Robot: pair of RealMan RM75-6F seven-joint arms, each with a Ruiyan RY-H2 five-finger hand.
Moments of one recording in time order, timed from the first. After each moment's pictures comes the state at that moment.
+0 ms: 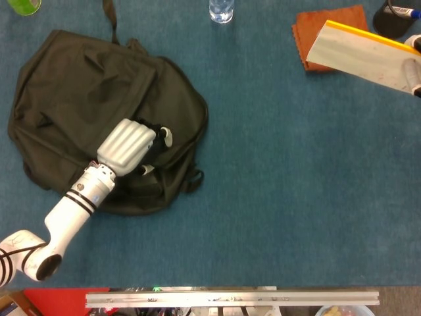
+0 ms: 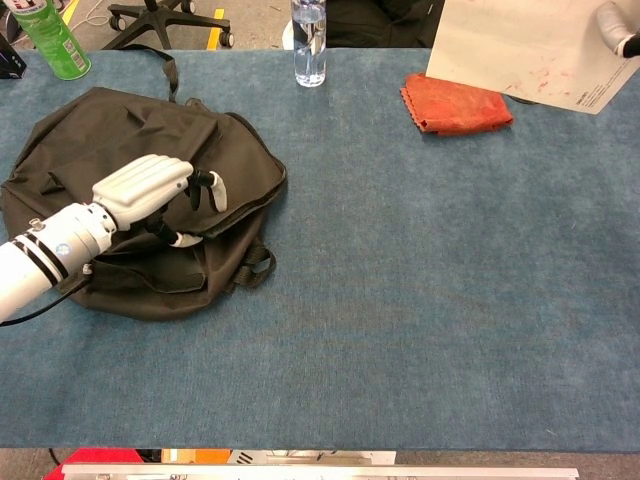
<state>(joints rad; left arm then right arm) -0.58 -1.59 -0.04 -1.31 1.52 1.02 -0.04 0.46 -1.21 0.22 -1.59 -1.37 1.31 -0.23</state>
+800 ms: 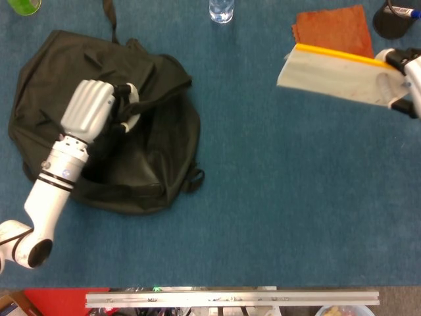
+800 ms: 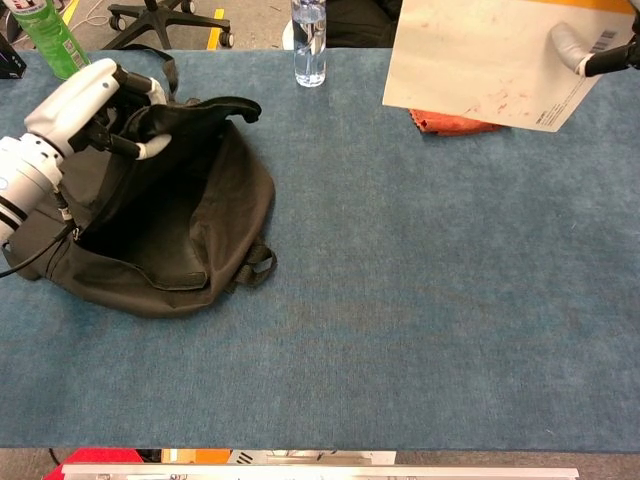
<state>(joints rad) -0.55 -1.51 -0.16 -1.34 1.46 1.18 -0.29 0.49 -1.18 0.18 -1.65 -1.48 1.27 -0.13</state>
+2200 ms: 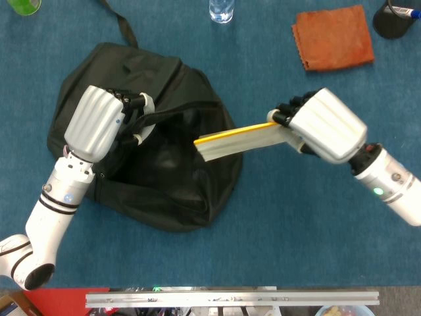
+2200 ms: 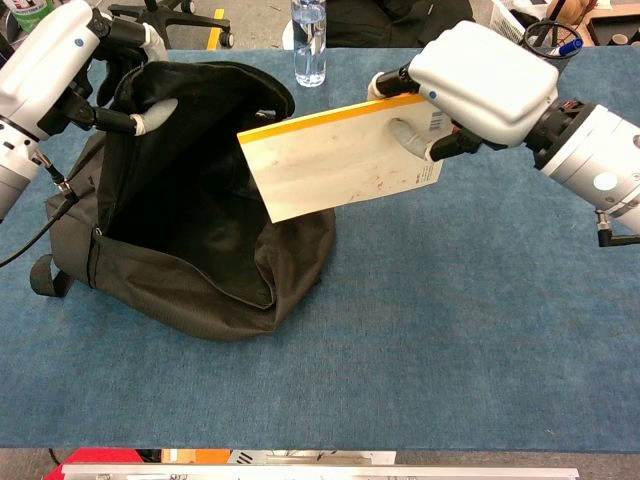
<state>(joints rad) -0.52 -1.45 -0.15 -1.58 1.60 1.39 -0.13 0.67 -1.37 0.11 -1.63 -1.70 1.14 -0.24</state>
